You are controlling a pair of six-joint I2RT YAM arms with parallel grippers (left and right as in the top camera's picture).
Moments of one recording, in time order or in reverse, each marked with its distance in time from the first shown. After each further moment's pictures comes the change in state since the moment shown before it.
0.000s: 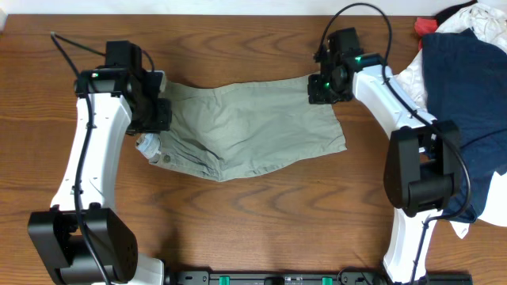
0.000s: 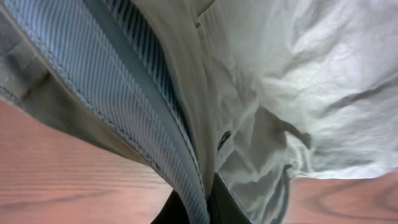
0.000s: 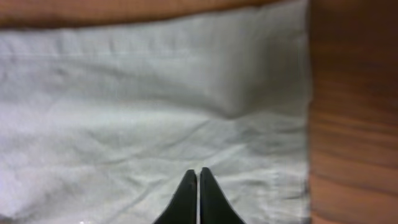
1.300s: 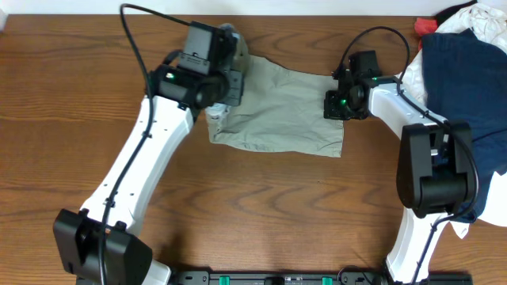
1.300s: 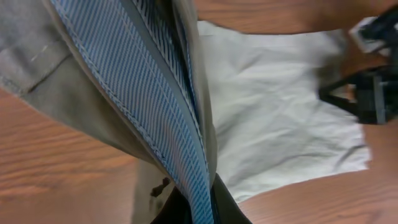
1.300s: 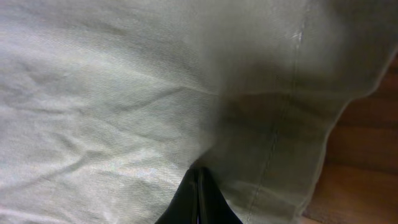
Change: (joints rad) left arm -0.403 0.000 0.107 0.322 0.019 -0.233; right arm -0.106 -0.029 -0.256 0.205 -0.043 0.000
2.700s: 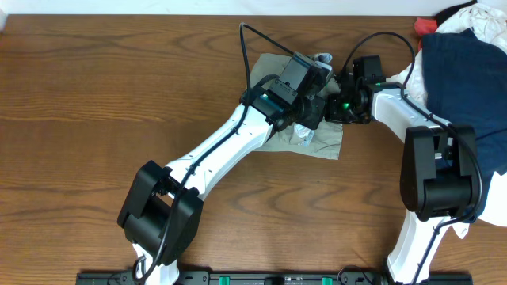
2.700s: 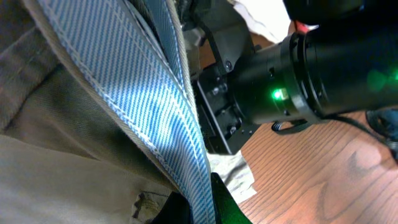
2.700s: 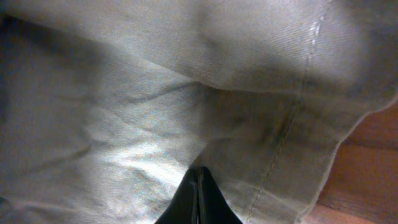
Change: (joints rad) left arm -0.319 0.259 0.000 0.337 0.113 -0.111; right arm -0.015 -0.025 -0.056 0.029 -0.054 0.019
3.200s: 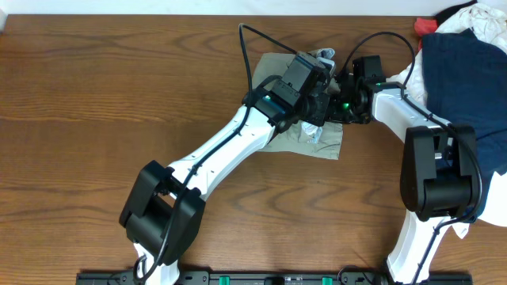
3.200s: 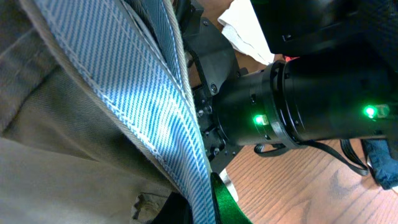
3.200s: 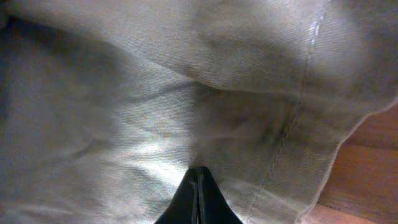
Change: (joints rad) left arm -0.013 0.011 0.000 0.068 0.003 -0.073; right arm -0.001 0.000 0.000 0.000 -0.003 0.000
